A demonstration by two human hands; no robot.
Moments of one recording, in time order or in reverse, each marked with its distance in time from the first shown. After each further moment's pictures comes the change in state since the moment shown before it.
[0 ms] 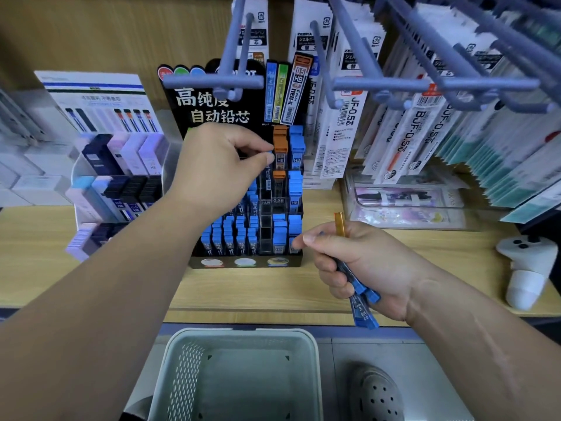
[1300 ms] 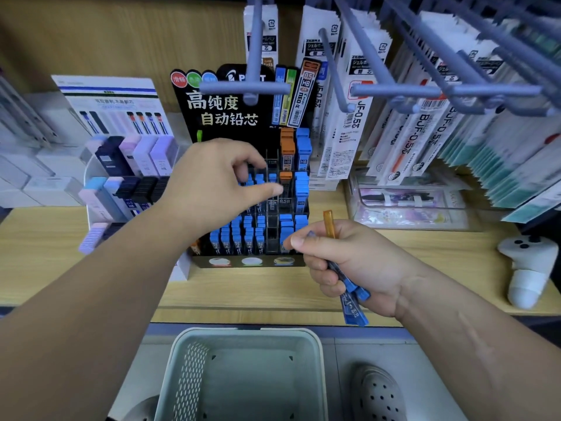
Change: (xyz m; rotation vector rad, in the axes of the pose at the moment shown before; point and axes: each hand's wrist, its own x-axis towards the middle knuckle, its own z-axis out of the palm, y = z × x) left_hand -0.015 -0.011 -0.022 0.185 -0.158 0.068; right_hand 0.002 -0.002 0.017 -0.029 -0.031 -0.032
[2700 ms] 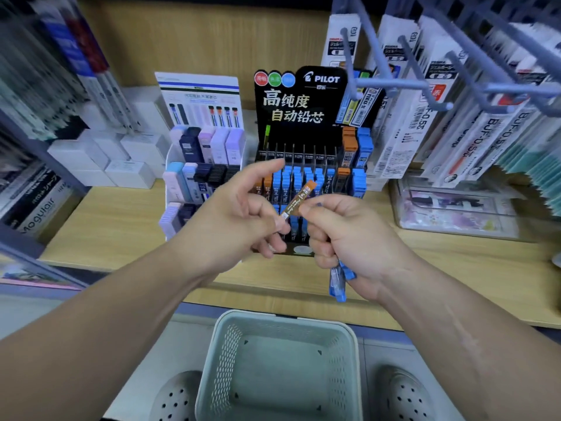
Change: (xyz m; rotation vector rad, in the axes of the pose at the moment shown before) left_hand -0.083 -0.012 -0.041 -0.800 -0.218 -0.348; right_hand 0.023 -0.006 0.079 0.065 0.109 -0.236
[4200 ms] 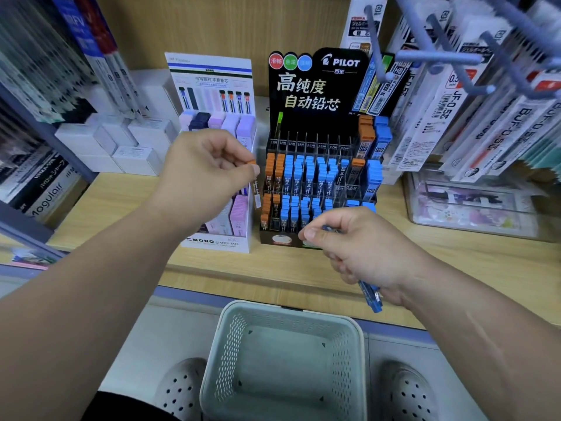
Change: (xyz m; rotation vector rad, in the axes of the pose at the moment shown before) left_hand 0.022 0.002 -0.039 0.249 0.430 0.120; right_hand 0.002 0.013 -0.017 -0.428 -0.079 0.115
